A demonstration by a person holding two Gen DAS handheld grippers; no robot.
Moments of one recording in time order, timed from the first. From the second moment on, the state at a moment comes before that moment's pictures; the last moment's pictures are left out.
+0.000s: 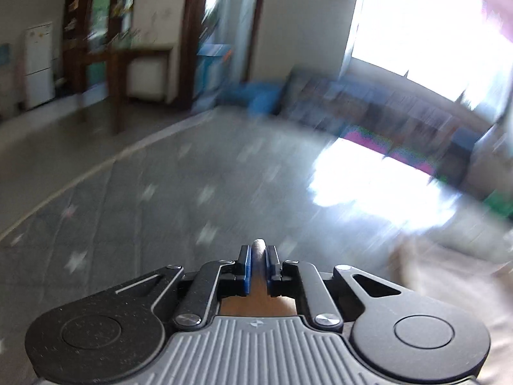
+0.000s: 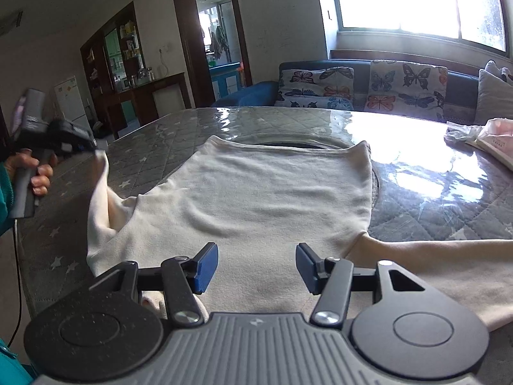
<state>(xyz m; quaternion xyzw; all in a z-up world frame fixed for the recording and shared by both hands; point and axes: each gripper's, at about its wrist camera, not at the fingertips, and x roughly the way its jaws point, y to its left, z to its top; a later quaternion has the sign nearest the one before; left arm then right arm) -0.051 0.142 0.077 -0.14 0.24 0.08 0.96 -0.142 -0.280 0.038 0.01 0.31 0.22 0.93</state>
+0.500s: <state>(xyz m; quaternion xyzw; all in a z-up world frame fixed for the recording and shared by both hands) -0.100 0.178 0.030 0.00 0.29 0.14 0.95 -0.147 -0.266 0.047 0.00 0.31 0.26 0.92</state>
